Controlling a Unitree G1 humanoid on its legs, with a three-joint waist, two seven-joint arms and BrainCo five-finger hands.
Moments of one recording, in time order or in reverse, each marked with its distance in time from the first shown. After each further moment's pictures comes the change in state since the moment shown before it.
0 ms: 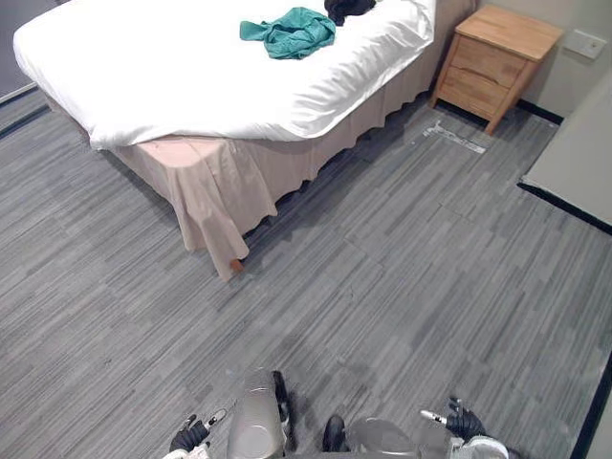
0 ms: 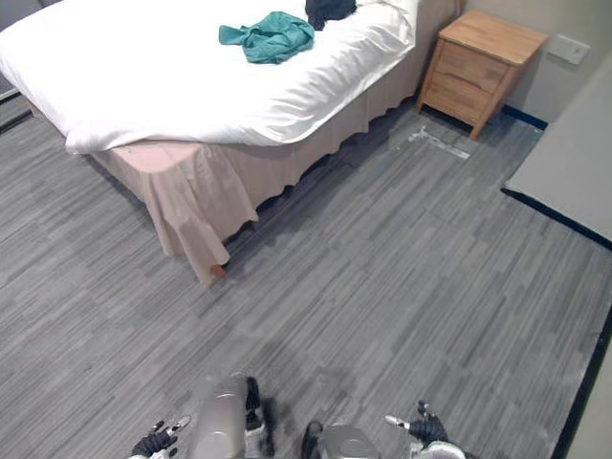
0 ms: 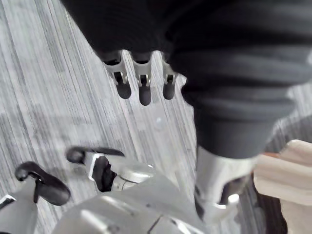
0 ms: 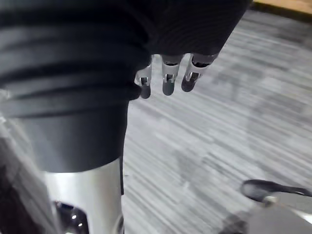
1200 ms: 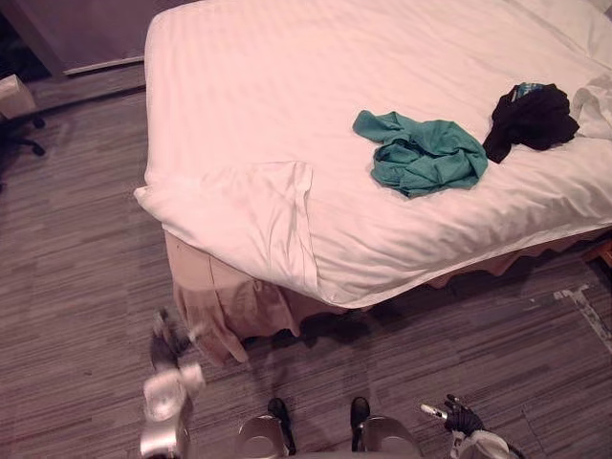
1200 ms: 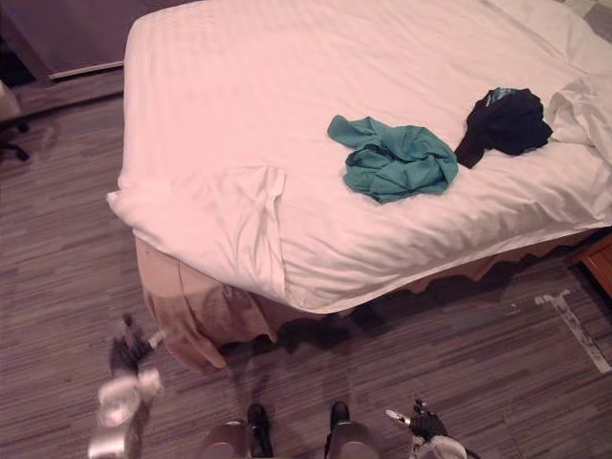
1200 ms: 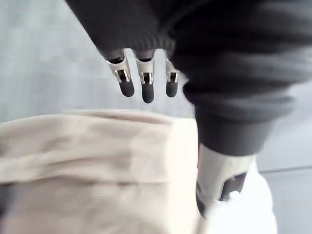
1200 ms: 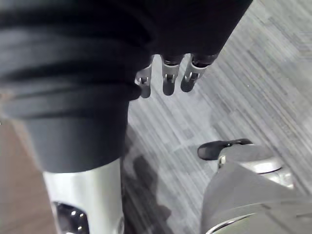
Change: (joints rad) left arm -0.224 0.328 0.010 -0.705 0.313 -0.339 0.264; right arm 0.124 0.057 -0.025 0.034 0.069 0.035 -0.004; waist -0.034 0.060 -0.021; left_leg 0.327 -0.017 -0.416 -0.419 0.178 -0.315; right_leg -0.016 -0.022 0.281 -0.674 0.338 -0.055
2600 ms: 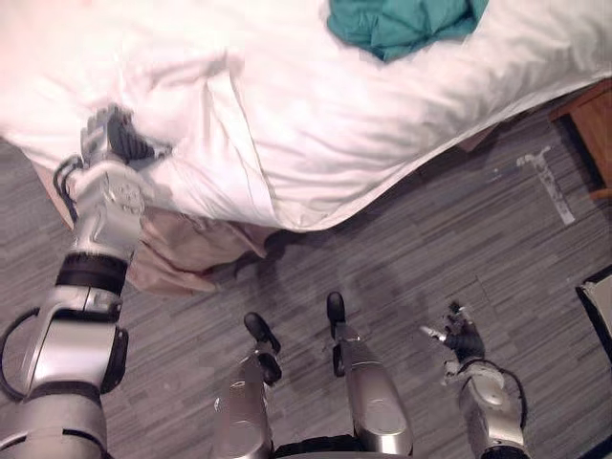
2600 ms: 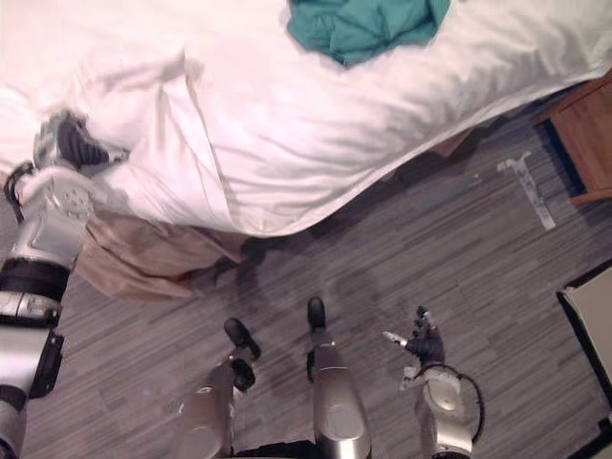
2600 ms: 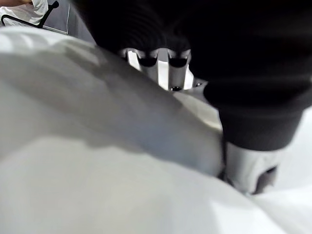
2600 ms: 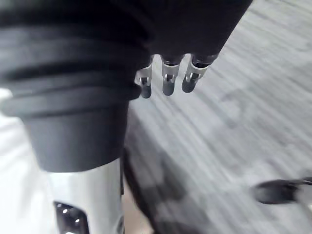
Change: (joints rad) left arm -0.205 0.164 -0.214 0.256 0.359 0.436 0.004; right arm -0.139 -0.191 -0.018 -0.794 -0.006 -0.091 -0.177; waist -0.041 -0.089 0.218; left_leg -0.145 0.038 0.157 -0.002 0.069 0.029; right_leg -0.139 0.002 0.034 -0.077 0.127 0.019
